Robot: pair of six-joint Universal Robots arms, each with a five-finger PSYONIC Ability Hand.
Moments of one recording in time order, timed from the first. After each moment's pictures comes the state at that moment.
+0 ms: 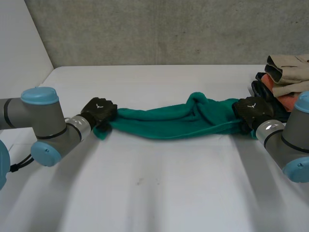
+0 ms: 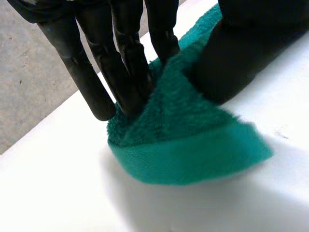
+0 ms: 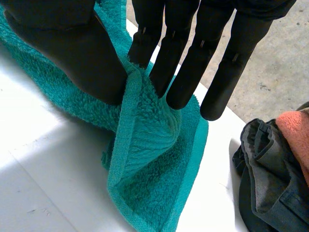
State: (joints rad) left arm 4.45 -2.42 -1.17 3.27 -1.23 3.62; right arm 1.74 -0.95 1.49 -0.29 1.36 2.67; left_hand 1.10 1.07 1.07 1.07 0.89; right_hand 1.14 1.18 1.19 1.20 0.99
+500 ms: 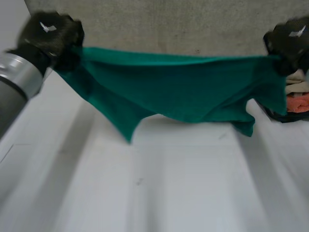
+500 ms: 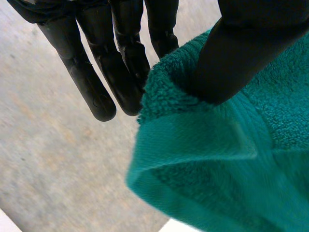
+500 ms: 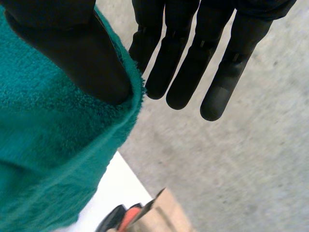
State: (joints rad) left arm 4.43 -1.61 -1.43 3.21 -1.37 3.49; right arm 1.73 -1.47 1.31 0.13 1.35 2.56; left_hand 1.15 1.19 1.19 1.20 0.98; right_hand 1.14 1.18 1.19 1.20 0.99
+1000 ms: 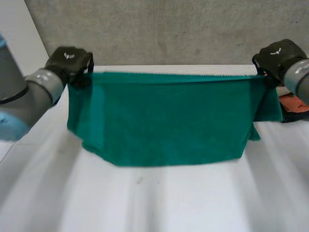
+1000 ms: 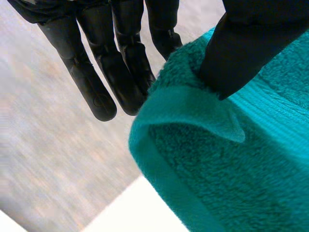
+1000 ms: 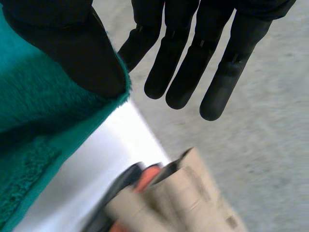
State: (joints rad) left arm 4.46 -2.07 -1.11 3.15 -1.37 3.52; right arm 1.75 -1.08 1.01 0.20 1.44 2.44; left_hand 1.15 1.20 1.19 1.20 0.98; right_hand 1.14 1.18 1.19 1.20 0.99
